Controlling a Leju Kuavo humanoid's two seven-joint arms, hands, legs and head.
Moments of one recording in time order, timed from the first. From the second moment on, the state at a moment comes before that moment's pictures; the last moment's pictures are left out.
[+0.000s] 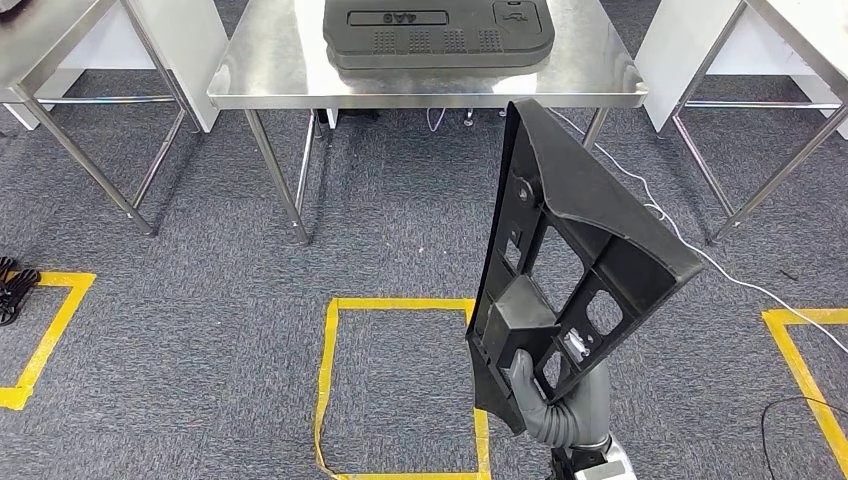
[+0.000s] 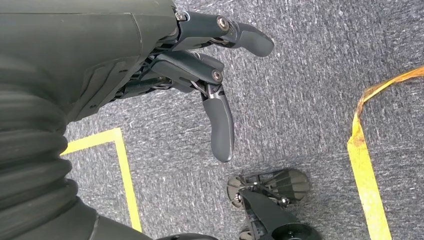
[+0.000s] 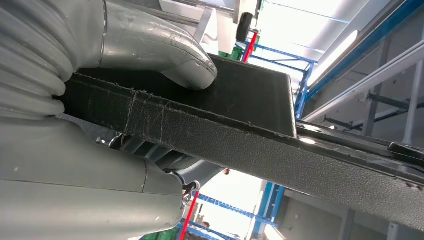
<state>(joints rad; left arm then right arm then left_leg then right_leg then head) -0.09 0.05 -1.37 -0.12 1.15 0.31 -0.33 0.24 -0.03 0.39 -1.89 0.20 -0.32 -0.57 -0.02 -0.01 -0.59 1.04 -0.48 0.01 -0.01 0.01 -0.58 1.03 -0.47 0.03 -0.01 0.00</state>
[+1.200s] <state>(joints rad) -0.10 0.04 -1.38 -0.12 1.16 0.34 -0.32 0.24 -0.03 0.40 -1.88 0.18 -0.31 -0.55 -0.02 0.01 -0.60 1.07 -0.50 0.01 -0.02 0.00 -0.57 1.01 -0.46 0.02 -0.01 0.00</state>
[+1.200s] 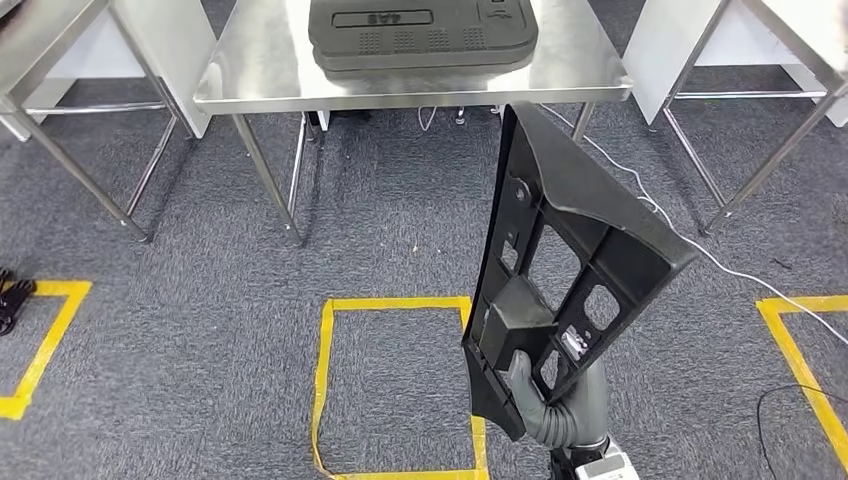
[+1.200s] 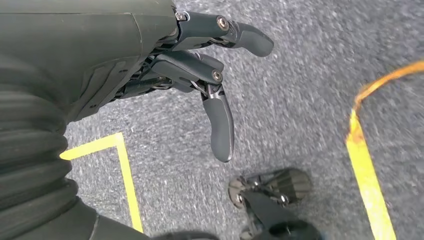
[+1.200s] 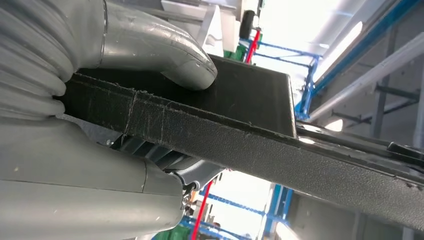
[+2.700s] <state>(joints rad) -0.10 0.04 -1.40 -0.12 1.16 0.30 -0.32 0.24 -0.03 0.41 -1.88 0.20 -0.32 -0.55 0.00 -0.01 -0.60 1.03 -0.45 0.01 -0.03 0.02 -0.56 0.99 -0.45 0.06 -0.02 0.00</state>
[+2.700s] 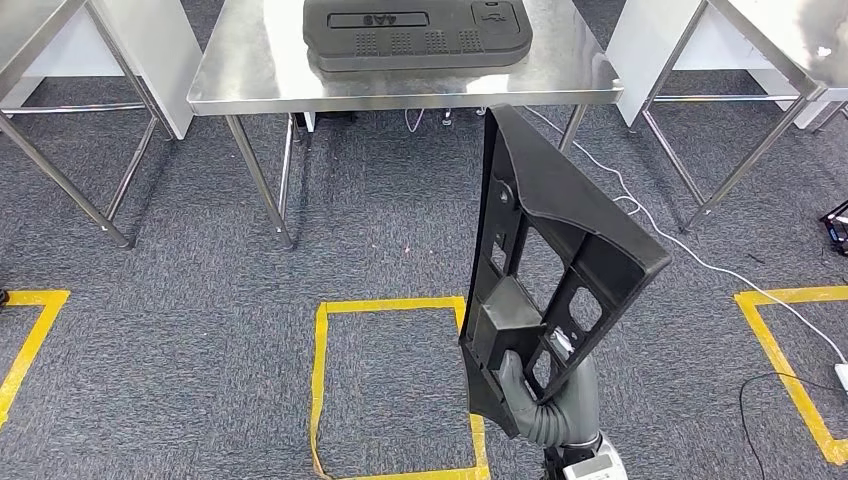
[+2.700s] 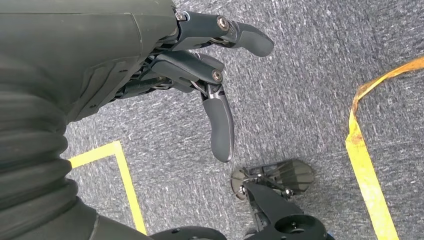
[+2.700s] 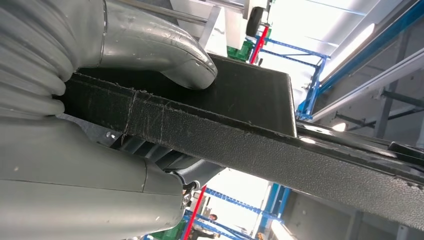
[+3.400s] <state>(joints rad) -0.10 0.05 -1.40 -0.12 1.17 0.30 -0.33 0.23 -0.03 0.41 -1.87 0.20 -0.32 -0.55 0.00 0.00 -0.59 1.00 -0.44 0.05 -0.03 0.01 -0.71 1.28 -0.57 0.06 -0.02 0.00</state>
